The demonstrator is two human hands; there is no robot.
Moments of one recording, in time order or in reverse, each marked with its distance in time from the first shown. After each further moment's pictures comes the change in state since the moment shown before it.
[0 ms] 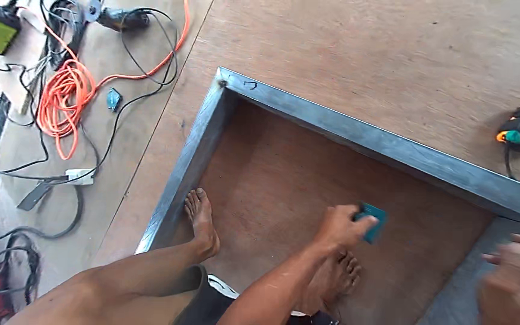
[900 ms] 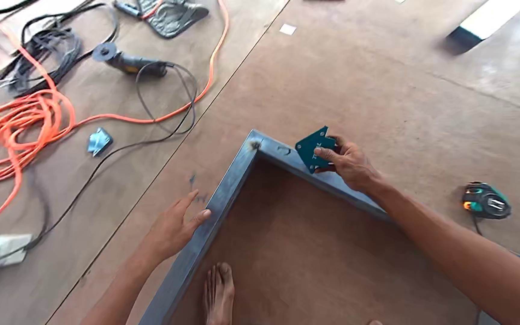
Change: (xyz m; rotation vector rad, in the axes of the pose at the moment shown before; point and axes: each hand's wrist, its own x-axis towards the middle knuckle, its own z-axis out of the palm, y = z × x) left_hand -0.110 -0.034 -0.467 0.636 0.411 0.004; right_hand 0.194 -0.276 0.265 0.690 -0.703 0.205
